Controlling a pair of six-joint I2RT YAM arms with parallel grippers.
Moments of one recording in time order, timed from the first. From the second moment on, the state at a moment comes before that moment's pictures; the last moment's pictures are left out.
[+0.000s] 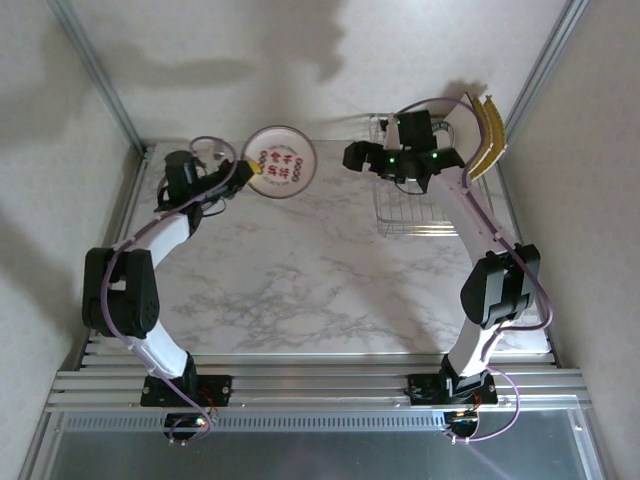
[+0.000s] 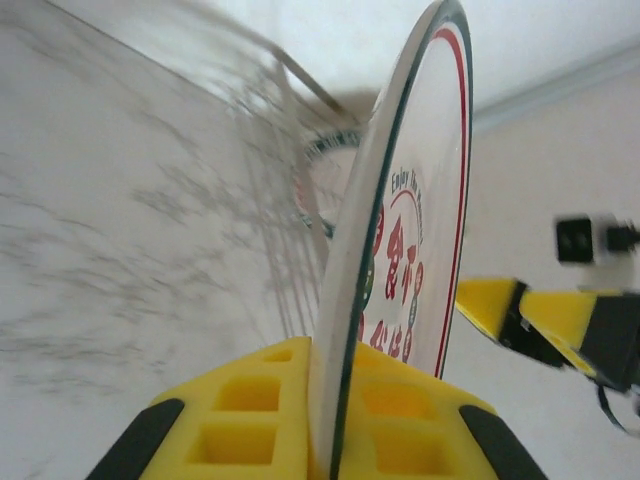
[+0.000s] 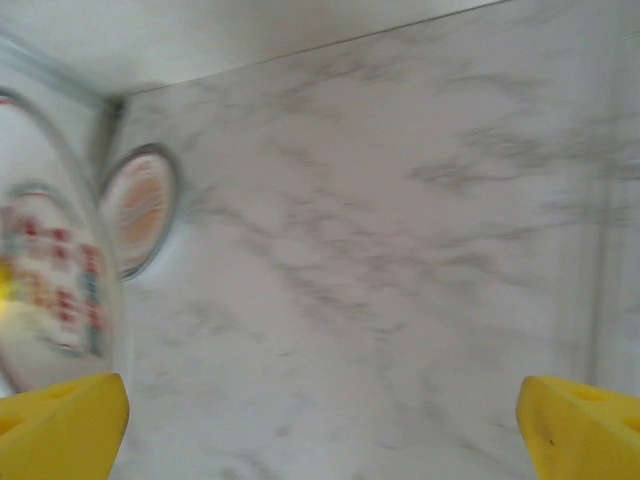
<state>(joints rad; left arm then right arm) 0.01 1.66 1.06 0.36 0.79 -0.90 0.34 1.78 1.77 -0.72 -0.28 0.39</state>
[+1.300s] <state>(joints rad) 0.36 1.79 0.85 0.49 0.33 -1.03 0.21 1.84 1.91 -1.14 0.21 0.08</state>
